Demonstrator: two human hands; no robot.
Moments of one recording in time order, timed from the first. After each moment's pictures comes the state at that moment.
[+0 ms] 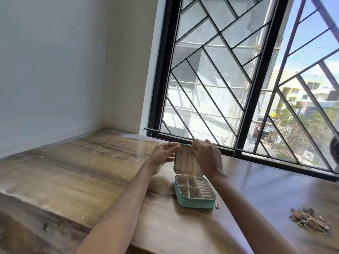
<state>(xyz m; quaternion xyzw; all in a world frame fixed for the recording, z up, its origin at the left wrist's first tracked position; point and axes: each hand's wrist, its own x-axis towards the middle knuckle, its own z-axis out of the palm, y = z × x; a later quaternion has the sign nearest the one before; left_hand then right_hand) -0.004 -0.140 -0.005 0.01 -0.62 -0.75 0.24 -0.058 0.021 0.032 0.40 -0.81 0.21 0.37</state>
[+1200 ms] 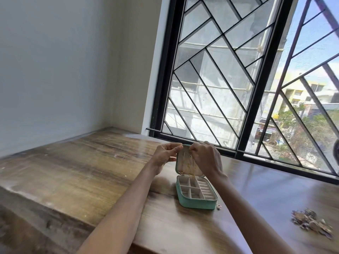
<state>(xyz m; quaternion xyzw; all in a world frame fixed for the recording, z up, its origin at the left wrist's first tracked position) -0.003 -0.136 -0.003 0.01 -0.62 -0.74 0.26 -0.053 0.016 0.034 0.41 -0.82 0.23 0.34</state>
